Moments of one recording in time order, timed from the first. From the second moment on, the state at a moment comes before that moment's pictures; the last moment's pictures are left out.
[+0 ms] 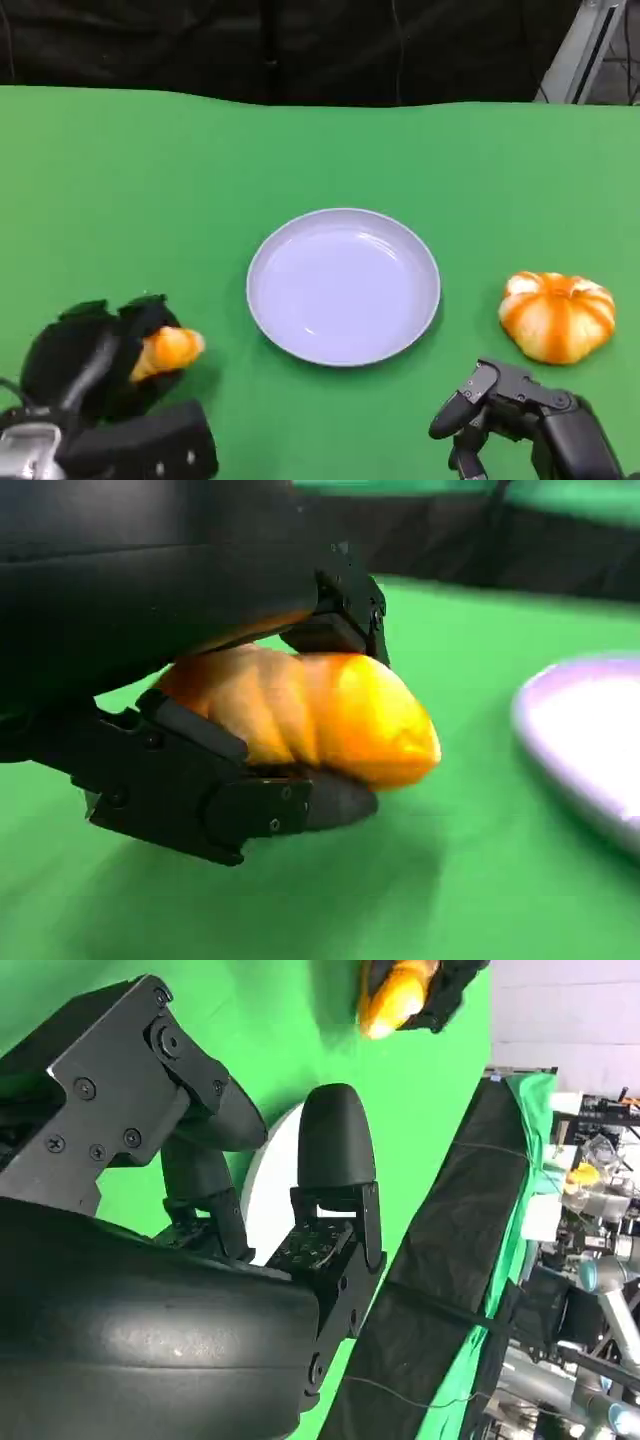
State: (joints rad) left arm -0.06 0.36 -0.21 0.31 0.75 -0.17 0.30; right arm 0.41 -0.01 0.21 -0.30 -0.18 -0.20 0.02
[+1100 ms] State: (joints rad) left arm -0.31 0.16 -0.33 0.50 0.84 -0.51 0.74; right arm 0.43 -0.01 0.21 -0.32 -0.18 -0.20 0.01
